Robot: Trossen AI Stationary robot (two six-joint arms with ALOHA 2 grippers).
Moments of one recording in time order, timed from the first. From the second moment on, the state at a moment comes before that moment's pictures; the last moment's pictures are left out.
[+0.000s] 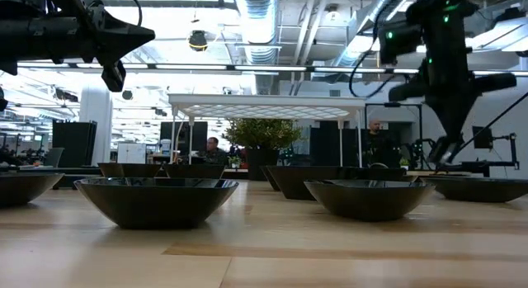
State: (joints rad) left arm 0.05 0.50 0.04 0.47 -0.05 -0.48; right arm -0.40 1.20 0.86 -1.23 0.17 1.15
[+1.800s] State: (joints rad) left arm 0.05 0.50 0.04 0.48 -0.05 -0.48; right arm -0.37 1.18 1.26 -0.72 -0.04 1.02
